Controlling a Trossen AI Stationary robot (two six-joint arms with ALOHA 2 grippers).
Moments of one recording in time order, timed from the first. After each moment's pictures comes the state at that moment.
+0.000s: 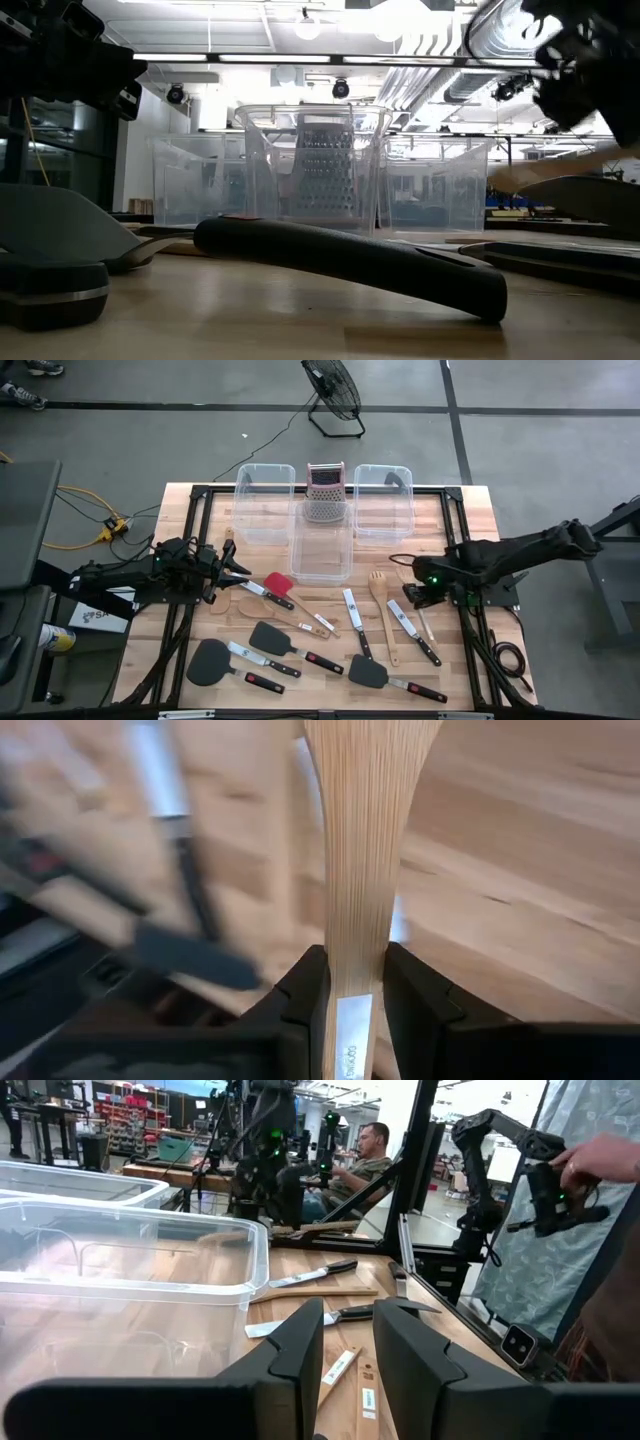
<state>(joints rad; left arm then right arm) 0.14 0.01 0.01 0.06 0.35 -0.16 0.13 0.90 0.59 -0.78 -0.34 1.52</state>
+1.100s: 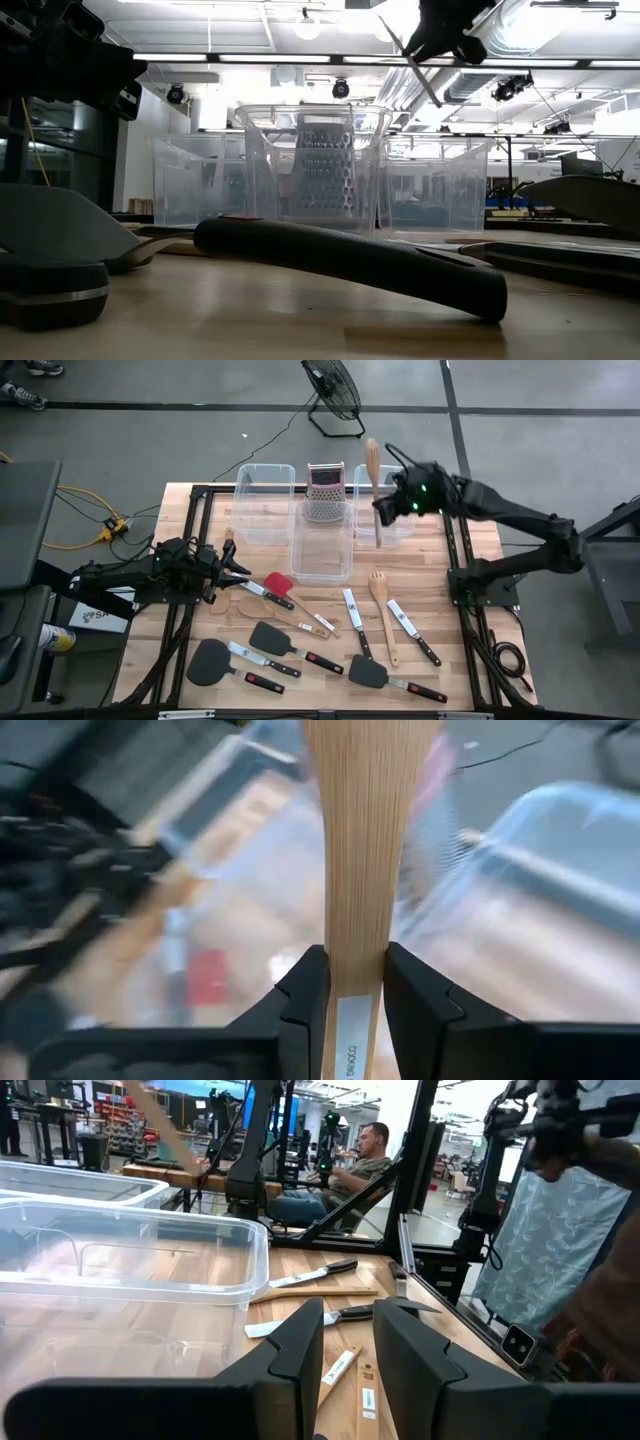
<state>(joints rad) 0.14 0.01 0.01 0.06 0.35 -0.16 -0.43 1.21 1.26 -0.69 0.04 0.52</state>
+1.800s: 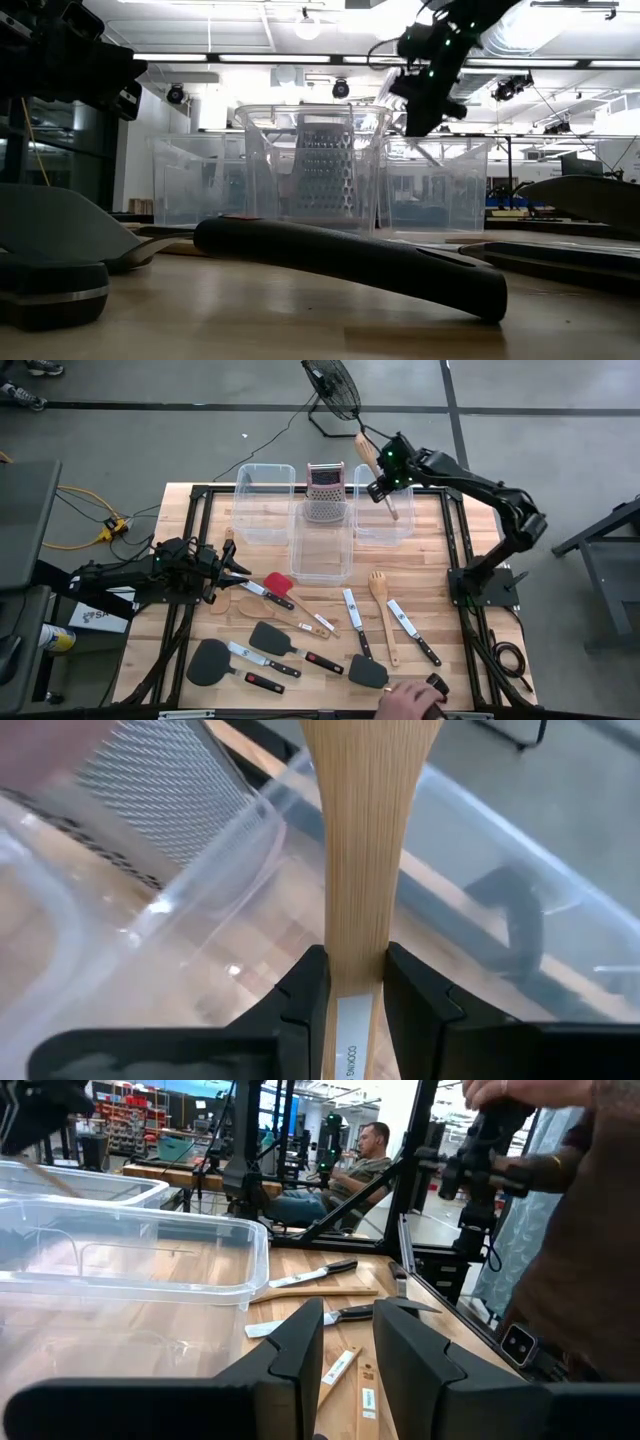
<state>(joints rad) 0.14 0.01 0.01 0.06 0.35 -0.16 -0.74 1.59 1.36 -0.75 0.05 0.18</state>
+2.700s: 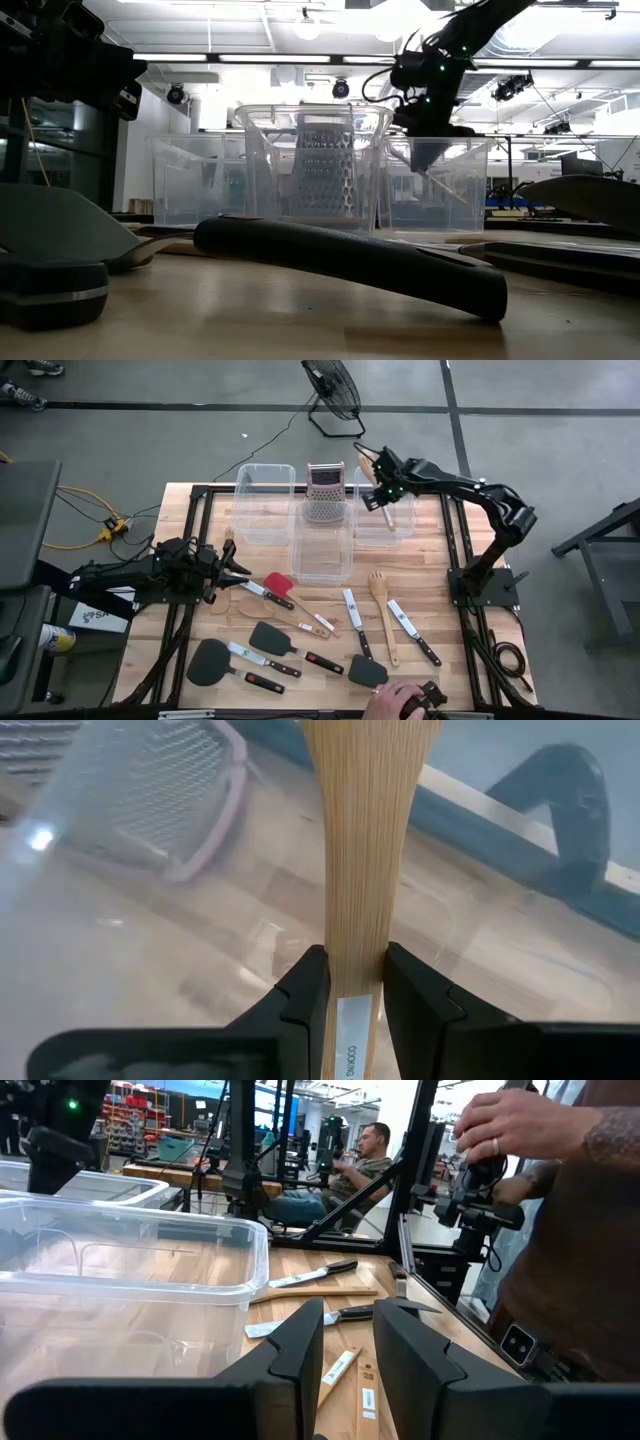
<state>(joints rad) 0.14 0.01 0.01 0.06 0.35 -0.16 -0.73 1.66 1.27 -0.74 0.07 0.37</state>
